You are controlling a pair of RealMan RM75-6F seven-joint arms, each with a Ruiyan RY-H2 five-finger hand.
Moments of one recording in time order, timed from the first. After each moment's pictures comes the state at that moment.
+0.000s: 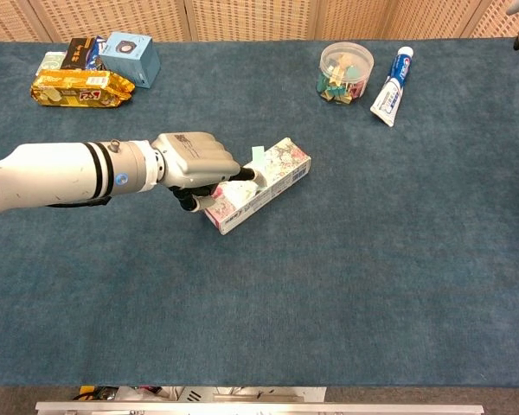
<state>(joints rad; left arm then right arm) -1.16 -1.43 0.06 -1.63 0.98 0.62 0.50 0.42 -1.15 0.30 -1.77 -0.99 1.16 0.00</state>
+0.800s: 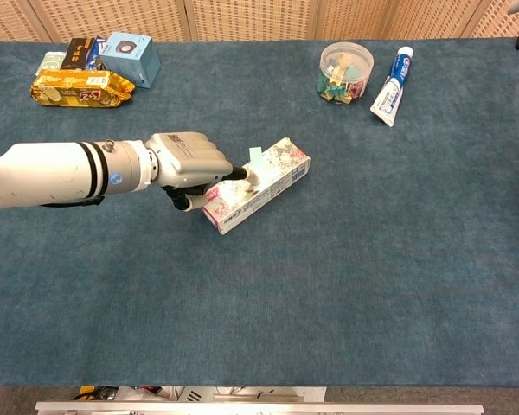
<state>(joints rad) -1.17 -1.42 0.09 -1.64 0.94 0.63 0.52 0.42 -1.14 0.30 -1.79 -0.99 1.17 0.01</state>
